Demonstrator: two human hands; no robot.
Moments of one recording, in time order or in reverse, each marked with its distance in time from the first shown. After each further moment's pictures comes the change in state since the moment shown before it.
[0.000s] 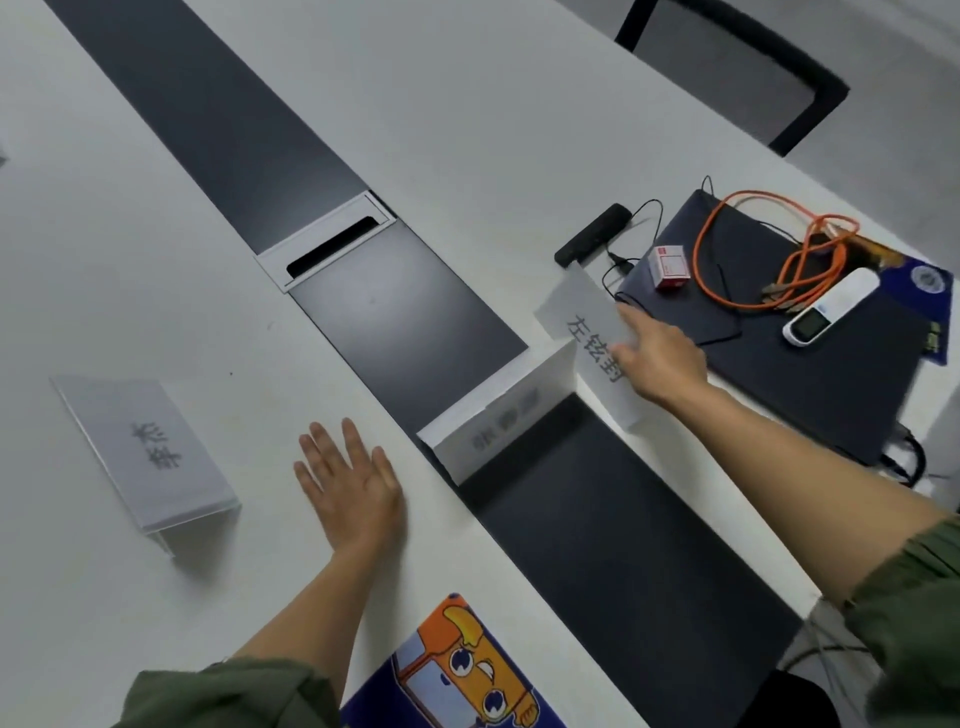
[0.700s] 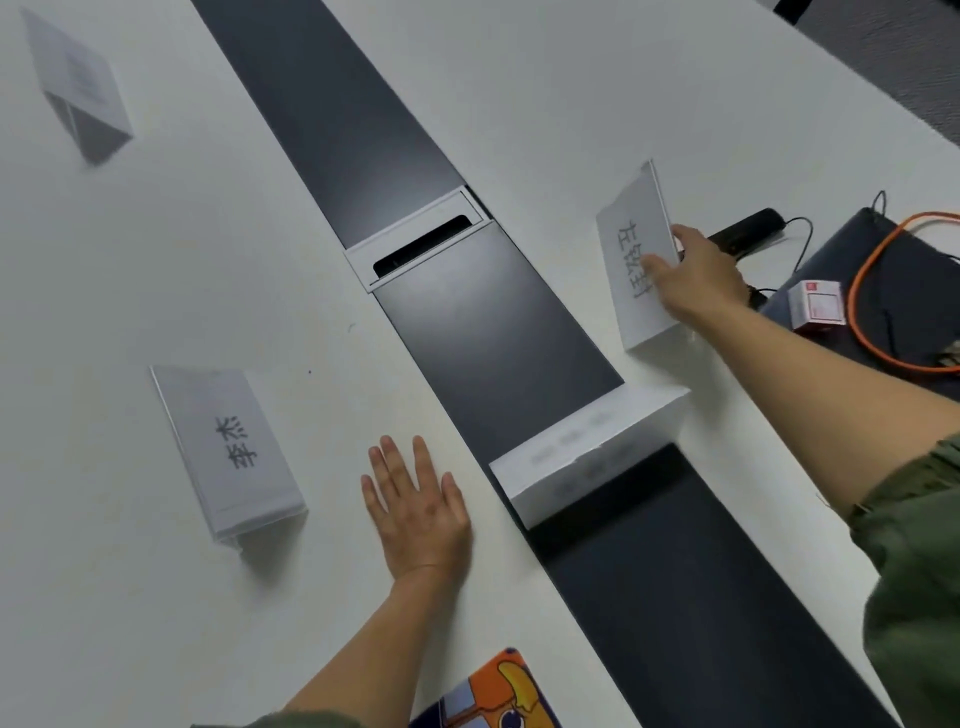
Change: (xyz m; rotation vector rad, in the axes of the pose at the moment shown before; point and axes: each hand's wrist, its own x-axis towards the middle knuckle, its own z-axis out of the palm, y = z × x) left_hand 0.010 -0.004 0.009 0.086 0.028 -0.027; right_hand 0.145 -0.095 0.016 0.269 -0.005 0.004
